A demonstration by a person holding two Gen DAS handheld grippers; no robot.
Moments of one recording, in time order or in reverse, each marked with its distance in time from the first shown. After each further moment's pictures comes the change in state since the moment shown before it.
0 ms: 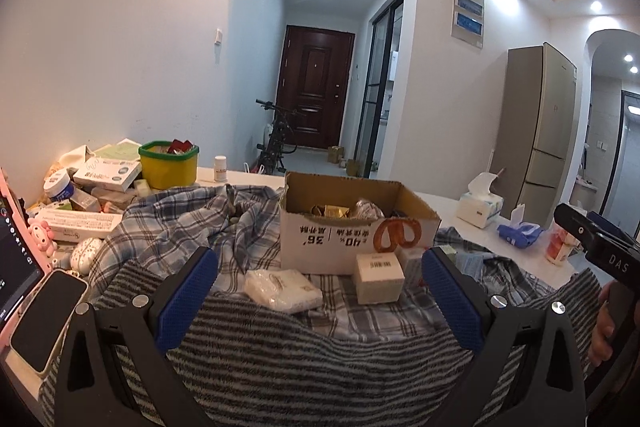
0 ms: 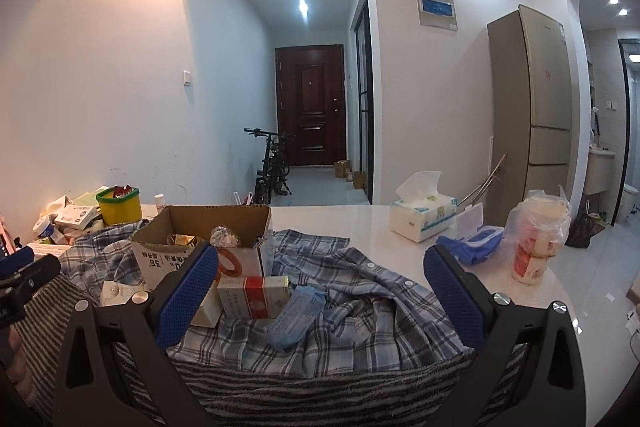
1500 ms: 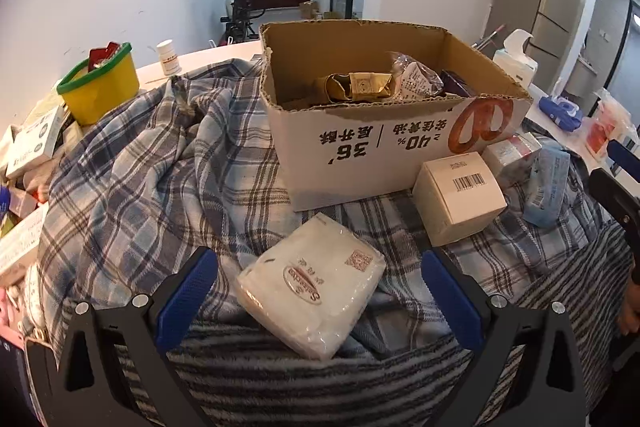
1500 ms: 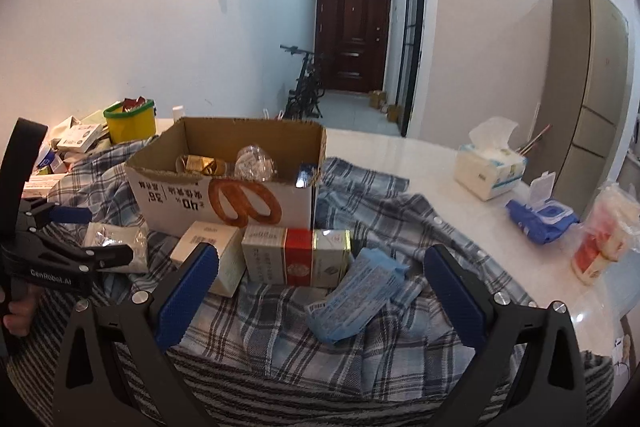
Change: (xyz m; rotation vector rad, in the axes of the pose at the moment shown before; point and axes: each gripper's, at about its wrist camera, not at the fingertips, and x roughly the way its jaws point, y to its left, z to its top) left arm 0.175 0.026 -0.007 0.193 0.577 -0.047; right arm 0.103 0.053 -0.029 -0.133 0.306 0.095
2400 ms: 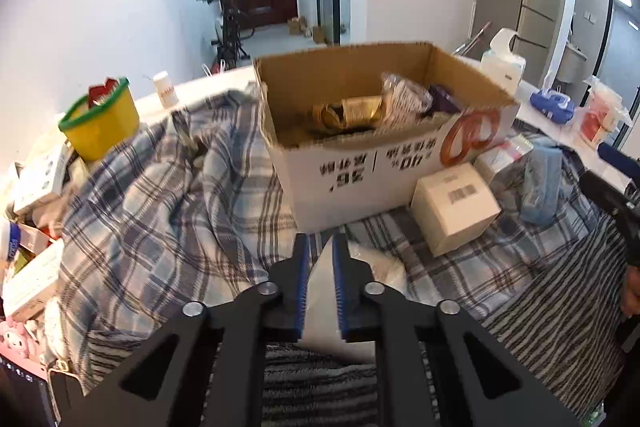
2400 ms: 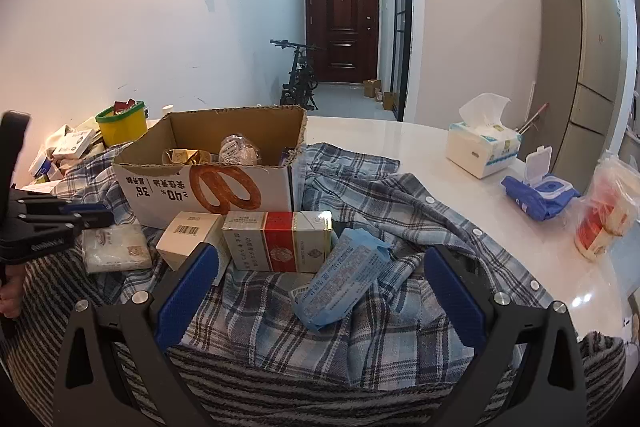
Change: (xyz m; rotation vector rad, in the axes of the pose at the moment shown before) left arm -0.020 -0.001 0.009 0.071 -0.075 0.011; right arm 0.002 -0.017 -0.009 0.062 0.019 -0.001
